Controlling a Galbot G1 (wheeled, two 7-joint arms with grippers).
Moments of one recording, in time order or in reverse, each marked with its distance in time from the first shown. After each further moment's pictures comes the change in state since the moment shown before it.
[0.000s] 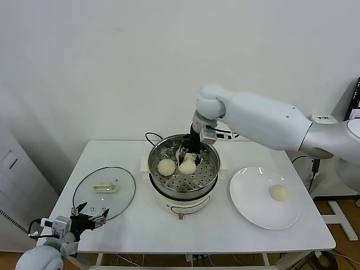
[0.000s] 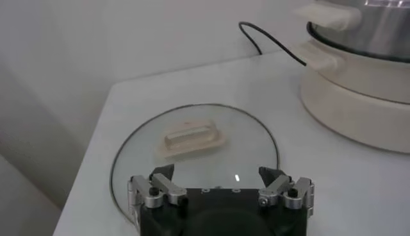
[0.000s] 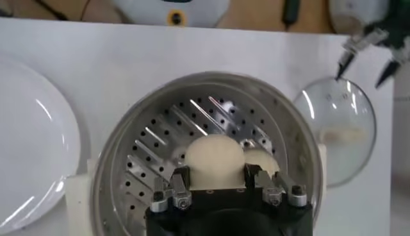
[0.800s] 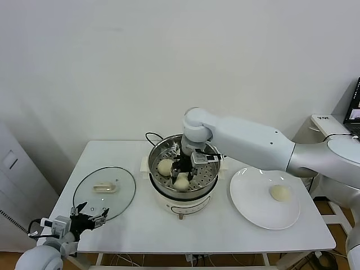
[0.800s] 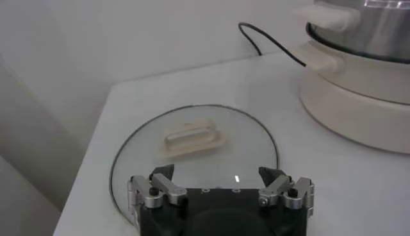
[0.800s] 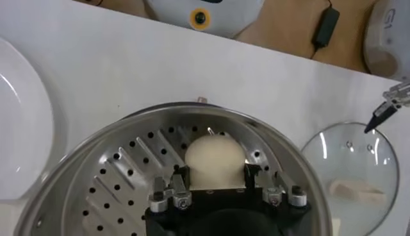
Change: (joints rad) left arm 0.000 0.000 -0.003 0.002 0.004 -0.002 0.003; right arm -0.149 0.024 0.077 0.045 -0.196 0.001 0.024
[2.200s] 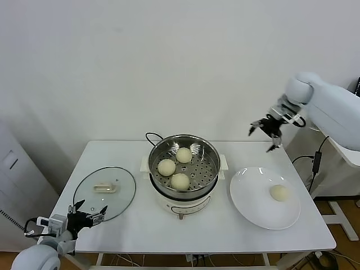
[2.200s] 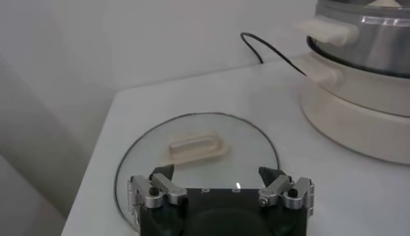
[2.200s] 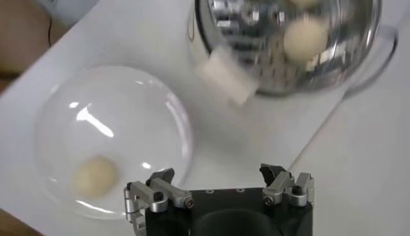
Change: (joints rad) left arm 0.011 -0.006 -0.033 -0.024 -0.014 0.005 0.002; right arm 0.125 -0.392 -0.016 -0.437 0.382 -0.448 -0.151
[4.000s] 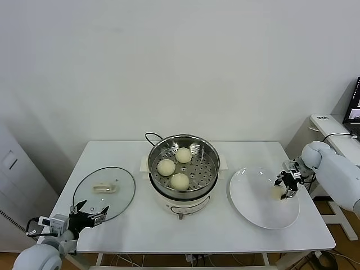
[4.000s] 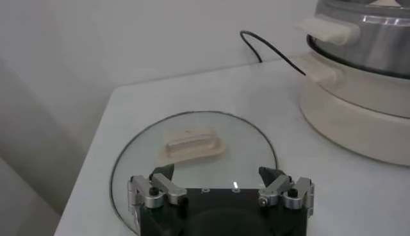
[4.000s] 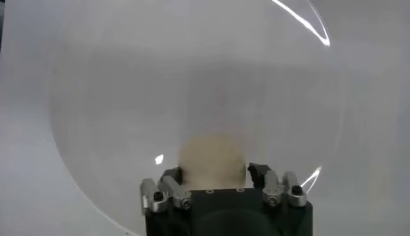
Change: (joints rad) left arm -0.010 0.001 0.013 0.008 -0.009 0.002 0.002; right arm -0.526 0.011 0.425 -0.207 -0.281 -0.123 0.170
